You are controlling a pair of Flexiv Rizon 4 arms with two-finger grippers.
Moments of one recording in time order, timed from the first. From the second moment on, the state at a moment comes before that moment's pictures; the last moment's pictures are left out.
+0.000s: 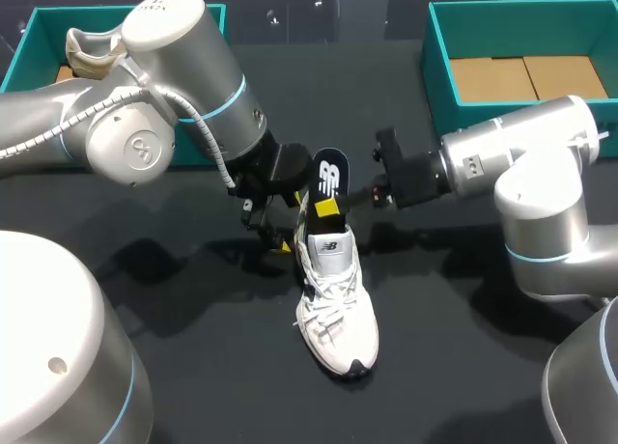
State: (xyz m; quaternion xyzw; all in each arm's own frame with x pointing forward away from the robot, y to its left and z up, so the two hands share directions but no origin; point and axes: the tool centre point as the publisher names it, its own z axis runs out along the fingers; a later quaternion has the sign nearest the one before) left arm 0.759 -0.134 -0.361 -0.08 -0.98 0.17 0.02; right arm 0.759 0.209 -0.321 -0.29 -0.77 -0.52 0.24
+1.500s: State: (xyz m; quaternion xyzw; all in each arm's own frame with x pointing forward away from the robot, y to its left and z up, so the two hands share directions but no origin) left arm 0.759 -0.134 -0.361 -0.08 -0.98 0.17 0.02; right arm 0.740 0.215 -0.334 -0.33 -0.77 -0.49 0.24
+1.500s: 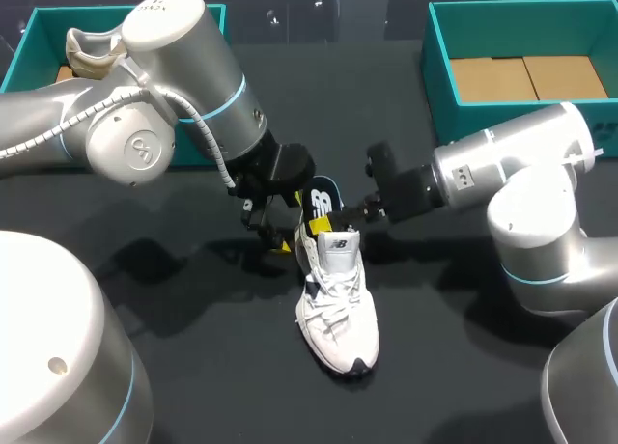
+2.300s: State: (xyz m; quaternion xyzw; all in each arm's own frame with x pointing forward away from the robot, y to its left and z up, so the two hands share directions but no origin) left arm 0.759 -0.134 -0.361 -0.08 -0.98 0.17 0.02; right arm 0.757 0.211 -0.339 -0.35 -0.76 -0.48 0.27
